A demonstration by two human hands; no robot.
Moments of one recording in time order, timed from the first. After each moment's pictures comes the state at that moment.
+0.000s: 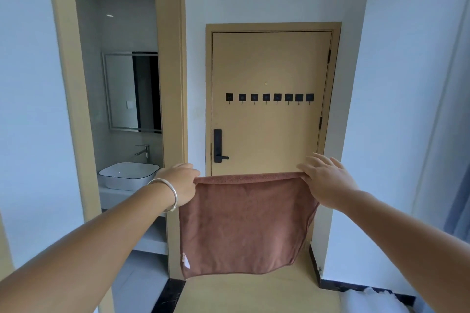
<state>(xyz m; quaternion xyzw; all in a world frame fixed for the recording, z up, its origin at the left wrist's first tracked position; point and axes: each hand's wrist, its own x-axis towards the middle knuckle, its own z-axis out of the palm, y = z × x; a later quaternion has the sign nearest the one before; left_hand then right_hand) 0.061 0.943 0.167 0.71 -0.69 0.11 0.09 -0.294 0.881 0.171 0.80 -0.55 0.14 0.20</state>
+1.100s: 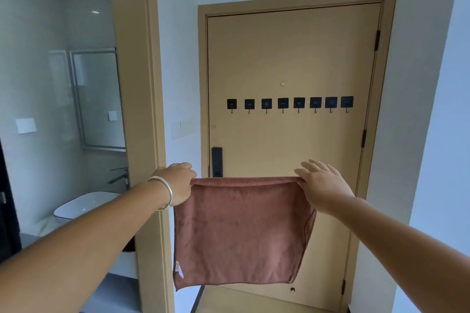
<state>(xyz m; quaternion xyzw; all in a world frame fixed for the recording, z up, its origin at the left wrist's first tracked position) 0.149 0.453 0.179 0.71 -0.68 0.15 0.03 -0.202 0.376 0.159 0.81 -0.53 0.17 0.17</state>
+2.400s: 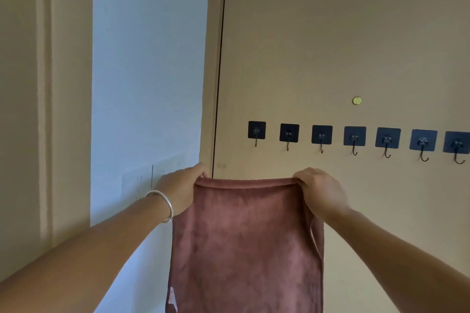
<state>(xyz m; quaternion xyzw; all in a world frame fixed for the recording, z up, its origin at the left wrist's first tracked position) 0.361 -0.076 0.194 0.66 -0.67 0.14 0.30 0.037 -0.167 0.203 0.81 -0.43 0.35 0.18</state>
